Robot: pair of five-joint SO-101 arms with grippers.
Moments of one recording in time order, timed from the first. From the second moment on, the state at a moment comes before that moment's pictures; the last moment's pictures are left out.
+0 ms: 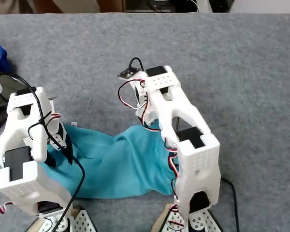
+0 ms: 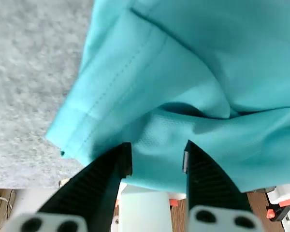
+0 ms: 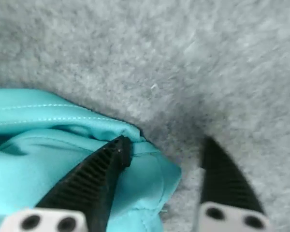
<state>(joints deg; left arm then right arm) -19.3 8.7 23.6 92.8 -13.8 -21.4 30.5 -5.0 83.3 15.6</state>
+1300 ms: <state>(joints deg) -19.3 8.7 15.0 99.0 -13.8 -13.5 29.0 -50.4 101.2 15.5</state>
